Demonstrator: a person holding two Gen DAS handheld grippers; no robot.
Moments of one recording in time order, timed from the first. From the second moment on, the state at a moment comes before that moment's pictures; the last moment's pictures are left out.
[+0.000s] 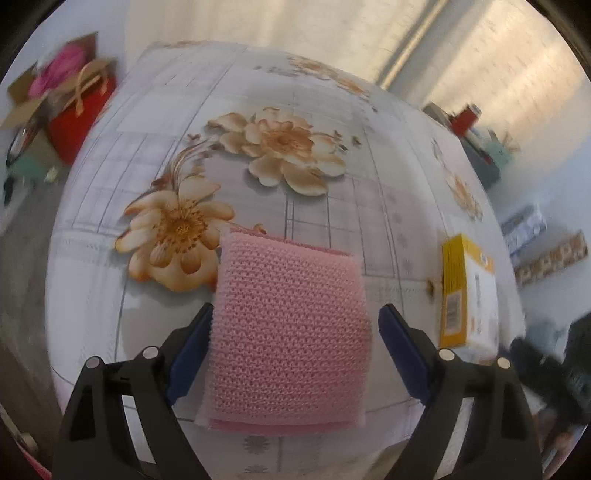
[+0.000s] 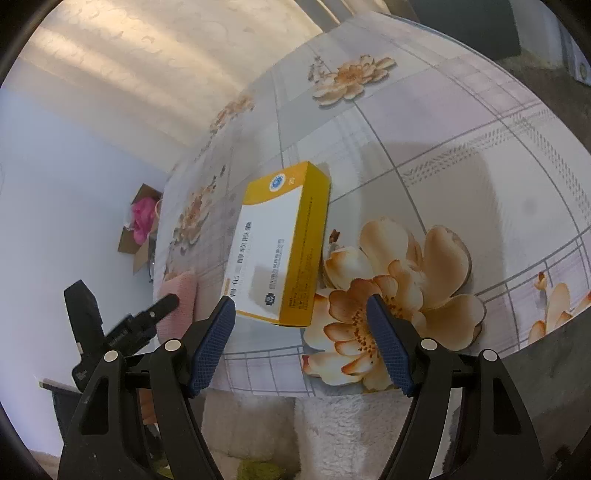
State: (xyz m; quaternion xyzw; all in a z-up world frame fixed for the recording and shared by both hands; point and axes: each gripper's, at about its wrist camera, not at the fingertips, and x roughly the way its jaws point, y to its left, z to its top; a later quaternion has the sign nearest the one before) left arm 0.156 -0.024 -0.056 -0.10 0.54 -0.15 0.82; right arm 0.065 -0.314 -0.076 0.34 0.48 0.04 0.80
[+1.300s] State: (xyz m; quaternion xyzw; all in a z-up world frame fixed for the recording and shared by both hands) left arm 0.139 -0.056 -0.069 0.06 0.49 -0.14 0.86; right arm 0.102 -0.273 -0.057 0.22 0.49 -0.03 0.84
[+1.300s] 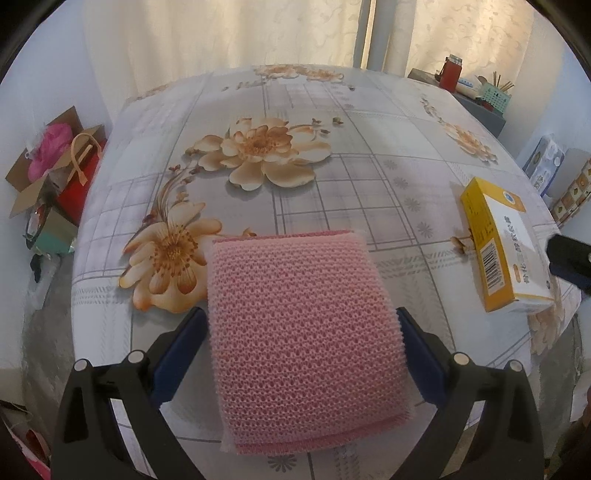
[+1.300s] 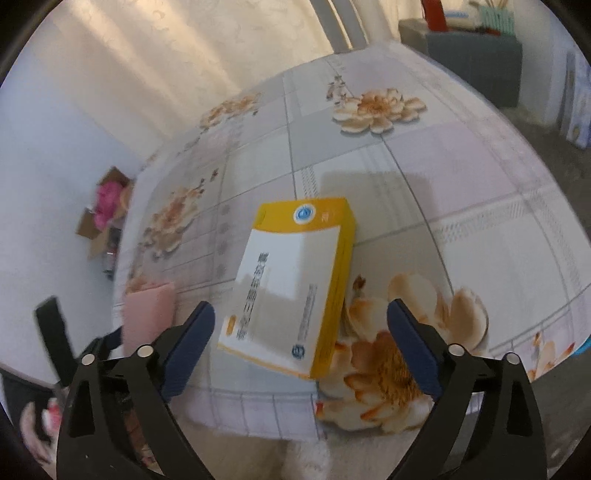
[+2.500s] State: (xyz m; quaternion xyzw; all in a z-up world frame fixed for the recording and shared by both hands) left arm 0.136 -0.059 -0.070 0.07 0.48 -0.14 0.86; right arm 0.127 -0.241 -0.079 0.09 0.52 -0.07 0.84
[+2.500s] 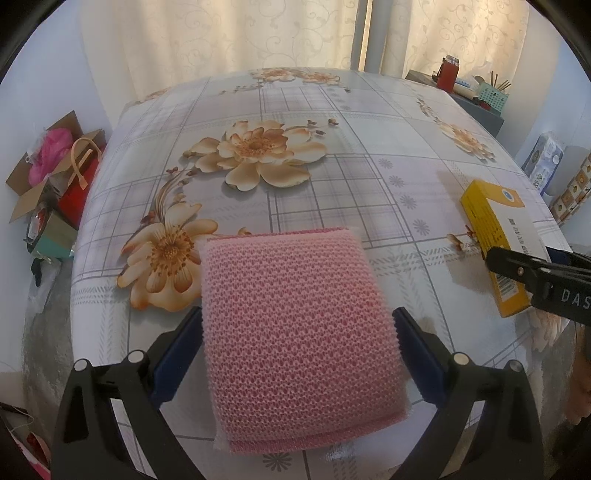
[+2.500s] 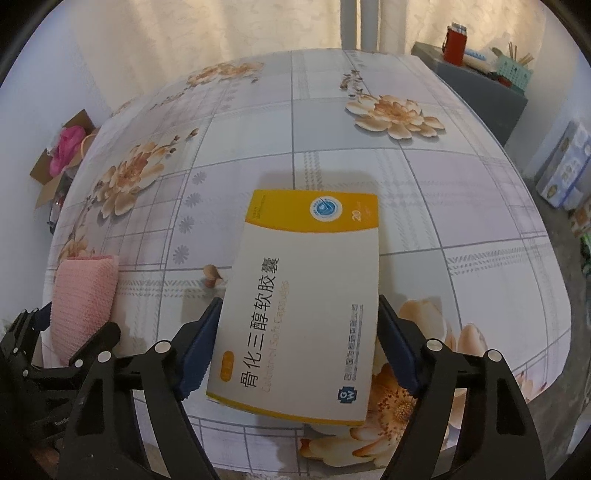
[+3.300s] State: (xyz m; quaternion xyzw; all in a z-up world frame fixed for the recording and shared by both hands) left arm 0.137 -0.048 -0.064 0.05 0.48 -0.14 0.87; right arm 0.125 -0.246 -0.074 0.11 0.52 -0.06 0.85
